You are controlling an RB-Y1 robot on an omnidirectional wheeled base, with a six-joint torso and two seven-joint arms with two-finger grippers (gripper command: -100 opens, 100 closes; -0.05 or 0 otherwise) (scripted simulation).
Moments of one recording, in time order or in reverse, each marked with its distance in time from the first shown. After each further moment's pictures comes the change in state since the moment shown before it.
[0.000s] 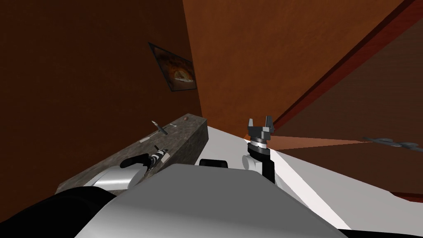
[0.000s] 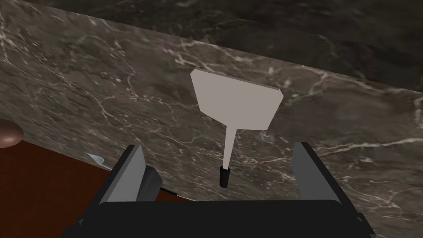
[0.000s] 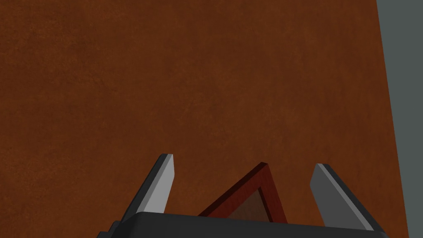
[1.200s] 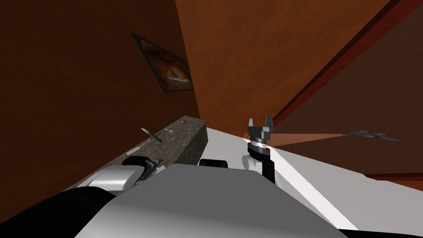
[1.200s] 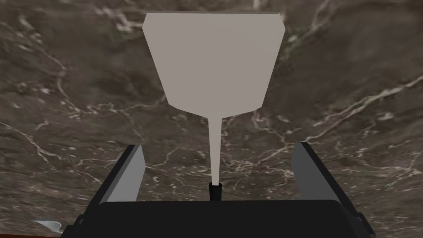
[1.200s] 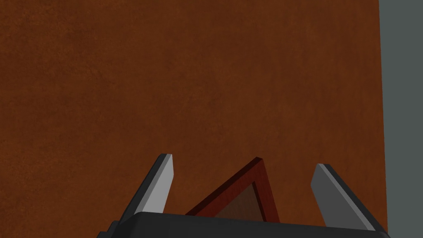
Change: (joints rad) left arm 0.023 0.061 0.014 0.015 0.071 0.272 -0.031; right arm 0.000 0.000 0.000 0.000 0.000 0.000 0.000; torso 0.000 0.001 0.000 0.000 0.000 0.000
